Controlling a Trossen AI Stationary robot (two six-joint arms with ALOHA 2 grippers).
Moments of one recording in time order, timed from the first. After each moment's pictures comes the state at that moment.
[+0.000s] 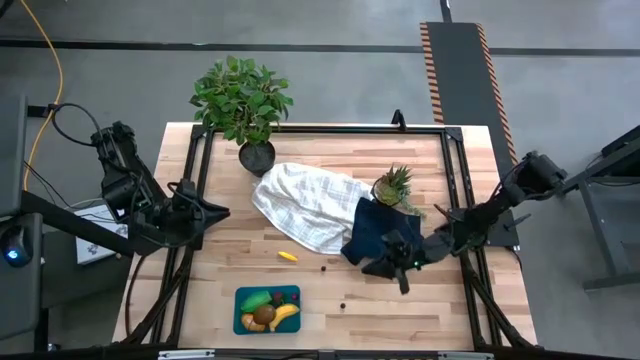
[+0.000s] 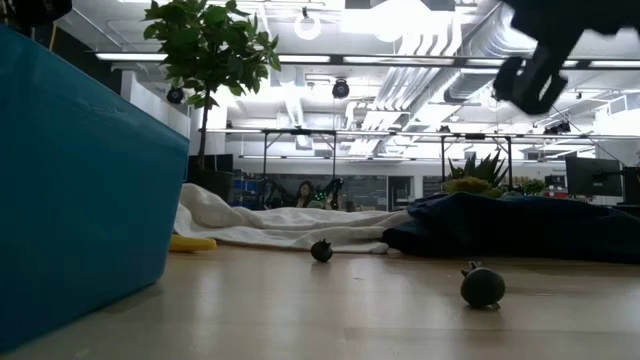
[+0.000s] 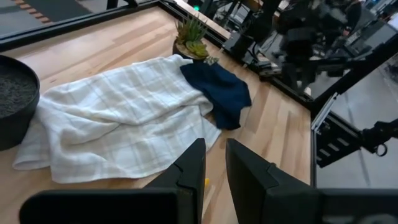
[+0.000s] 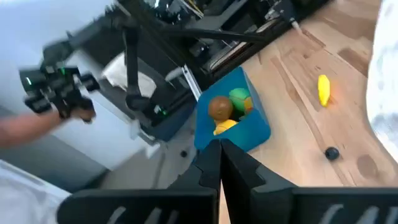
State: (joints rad) left arm -0.86 0.73 0.90 -1.09 -1.02 -1.31; right arm 0.57 1.38 0.43 0.83 0.29 0.78
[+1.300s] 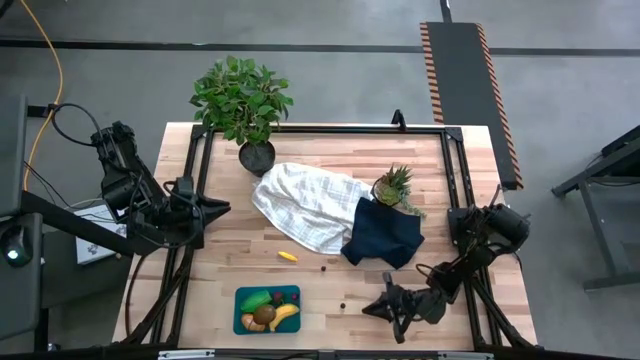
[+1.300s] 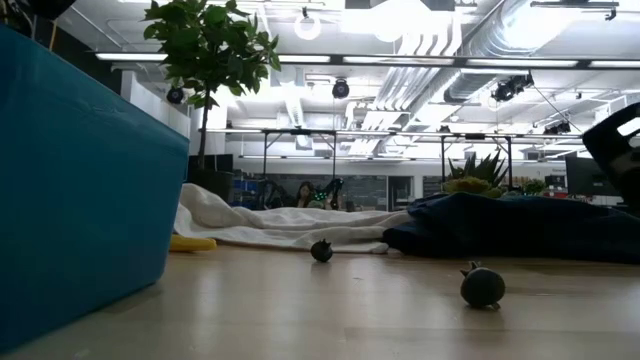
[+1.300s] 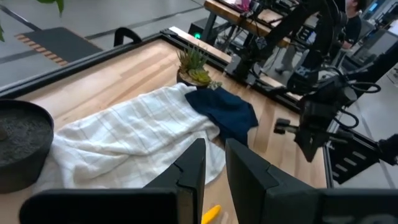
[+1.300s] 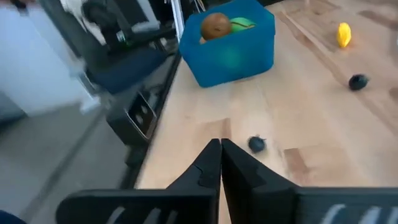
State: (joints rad) left arm -0.86 0.73 0.90 -1.04 -1.12 -1.19; right arm 0.90 1.95 0.61 1.03 0.67 0.57
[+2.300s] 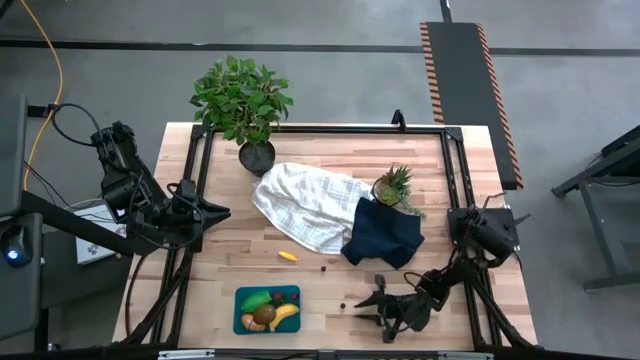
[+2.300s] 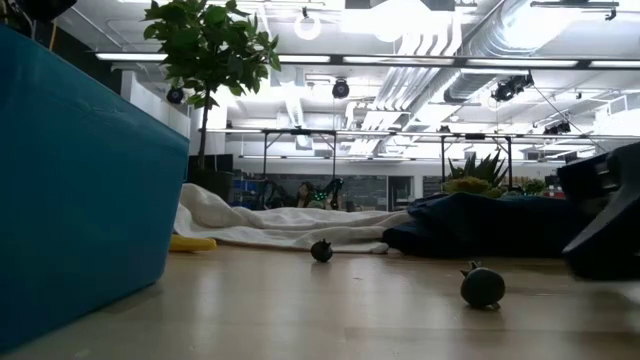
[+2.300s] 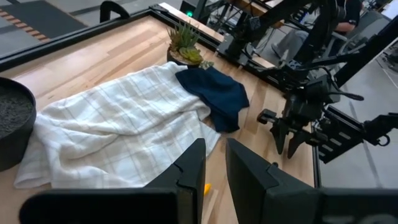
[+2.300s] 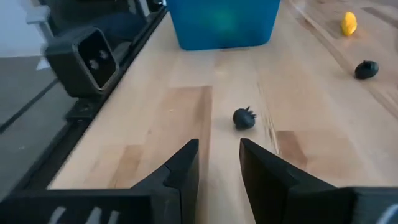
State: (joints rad) left arm -0.86 0.73 0.90 -1.04 -1.03 -1.20; right arm 0.86 2.11 0.71 0.98 0.68 0.40
